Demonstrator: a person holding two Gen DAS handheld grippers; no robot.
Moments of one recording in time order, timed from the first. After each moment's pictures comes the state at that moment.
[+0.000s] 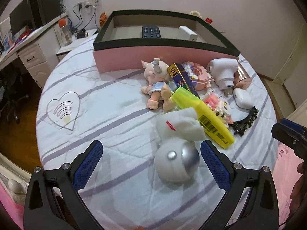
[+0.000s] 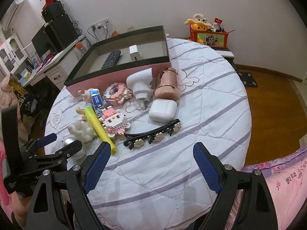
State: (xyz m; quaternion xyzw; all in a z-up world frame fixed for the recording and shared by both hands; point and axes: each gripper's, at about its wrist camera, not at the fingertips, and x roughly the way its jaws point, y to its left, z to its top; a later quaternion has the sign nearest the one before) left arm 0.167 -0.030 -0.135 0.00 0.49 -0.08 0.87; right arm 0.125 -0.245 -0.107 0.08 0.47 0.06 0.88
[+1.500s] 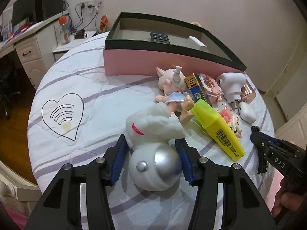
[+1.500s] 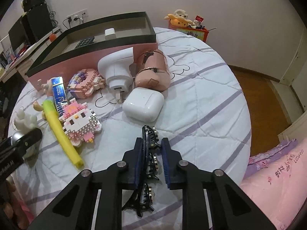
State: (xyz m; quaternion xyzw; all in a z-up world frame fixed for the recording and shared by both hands) left arm 0.179 -0.001 -0.150 -0.06 0.45 -0.11 0.88; right arm 0.149 -0.224 -0.148 0.03 0.48 -0.04 0.88
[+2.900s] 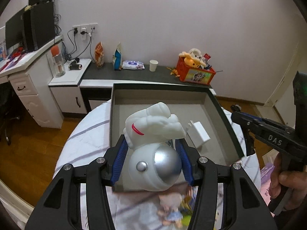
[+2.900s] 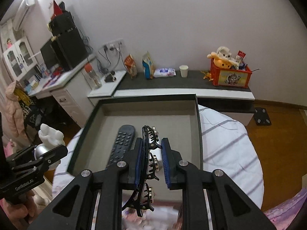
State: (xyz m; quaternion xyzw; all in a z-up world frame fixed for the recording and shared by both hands) left arm 0.337 0.003 -0.034 -0.05 0.41 -0.12 0.90; right arm 0.334 -0.205 -0.038 0.05 0.41 0.10 0.90
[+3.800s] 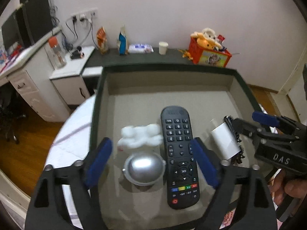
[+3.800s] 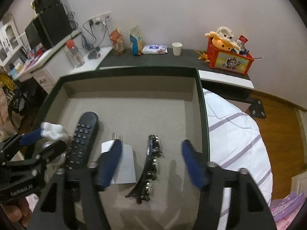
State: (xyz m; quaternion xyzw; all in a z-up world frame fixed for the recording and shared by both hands) left arm 0.388 -0.027 -0.089 0.00 0.46 -0.08 0.89; right arm 0.384 -0.208 -0.092 0.01 0.47 0.08 0.88
